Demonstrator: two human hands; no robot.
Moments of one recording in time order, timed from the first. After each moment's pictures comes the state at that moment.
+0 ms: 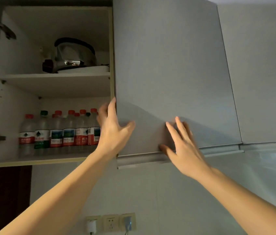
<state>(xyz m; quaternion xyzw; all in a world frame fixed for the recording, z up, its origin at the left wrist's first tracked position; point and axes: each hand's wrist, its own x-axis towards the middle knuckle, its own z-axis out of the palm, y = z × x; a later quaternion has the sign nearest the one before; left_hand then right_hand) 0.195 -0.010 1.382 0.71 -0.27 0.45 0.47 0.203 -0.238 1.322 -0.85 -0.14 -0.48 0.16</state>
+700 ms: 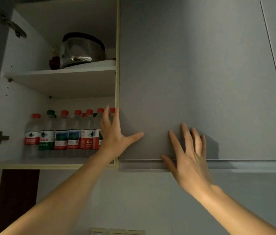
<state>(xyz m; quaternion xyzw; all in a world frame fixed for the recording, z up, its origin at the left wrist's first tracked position) 0.321 0.003 1.383 0.78 -0.17 0.49 0.34 0.313 -0.231 1.310 -0.80 -0.13 -0.59 0.06</state>
